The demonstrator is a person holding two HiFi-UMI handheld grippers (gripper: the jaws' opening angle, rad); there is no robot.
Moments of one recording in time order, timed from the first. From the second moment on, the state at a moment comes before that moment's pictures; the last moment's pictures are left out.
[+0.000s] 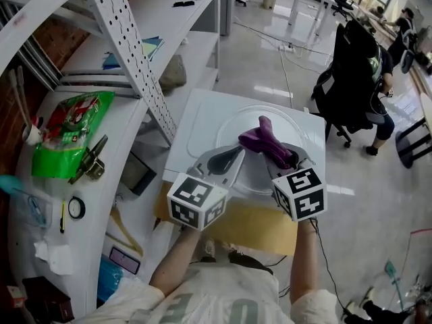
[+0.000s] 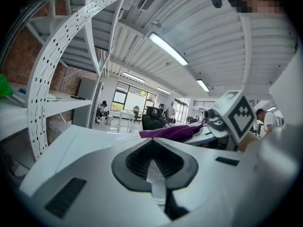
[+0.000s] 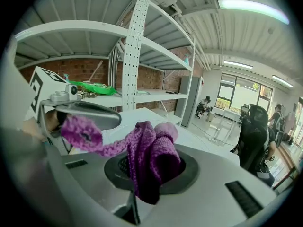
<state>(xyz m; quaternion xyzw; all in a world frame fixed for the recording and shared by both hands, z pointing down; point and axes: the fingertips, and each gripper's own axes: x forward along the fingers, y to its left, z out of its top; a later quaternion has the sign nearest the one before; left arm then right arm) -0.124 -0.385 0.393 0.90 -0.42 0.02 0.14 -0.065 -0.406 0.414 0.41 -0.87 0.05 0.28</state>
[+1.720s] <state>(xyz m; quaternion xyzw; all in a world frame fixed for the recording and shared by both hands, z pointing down) -0.108 -0.380 0.400 0.90 -0.42 0.05 0.11 -0.008 -0.463 0.408 0.50 -0.83 0.07 0.23</state>
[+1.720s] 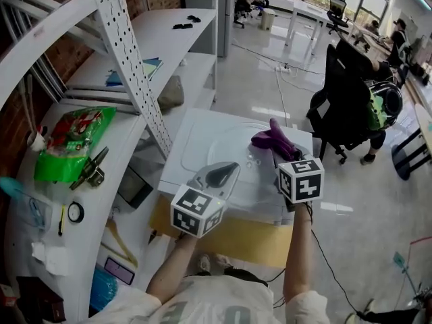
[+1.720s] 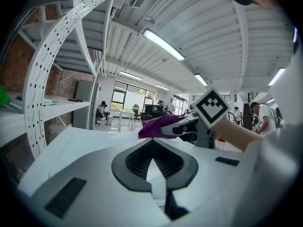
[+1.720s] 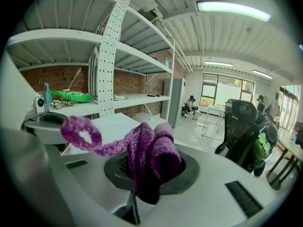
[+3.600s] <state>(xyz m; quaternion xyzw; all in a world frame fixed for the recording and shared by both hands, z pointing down) -0.073 -0.361 0.388 0.91 -0.41 0.04 0.08 0.049 -0.443 0.409 0.53 -0.81 0.08 0.23</state>
